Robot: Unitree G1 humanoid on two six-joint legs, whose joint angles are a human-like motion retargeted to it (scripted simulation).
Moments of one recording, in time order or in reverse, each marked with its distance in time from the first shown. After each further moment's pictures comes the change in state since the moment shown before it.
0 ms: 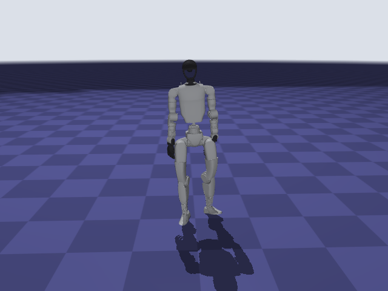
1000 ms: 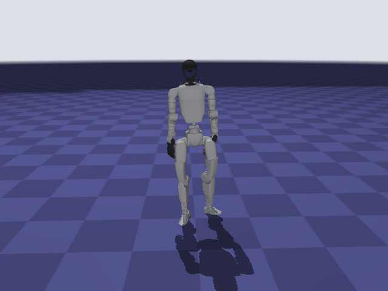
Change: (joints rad) left arm 0.010 0.001 0.005 0.000 0.015 0.019 -0.027; right arm 0.002 -0.004 -0.003 0.007 -0.012 0.012 0.037; waist -0.001 0.000 0.000; left_leg -0.003 -0.003 -0.004 0.000 0.005 0.004; right_leg 0.002 0.000 -0.001 -0.002 -0.002 0.000
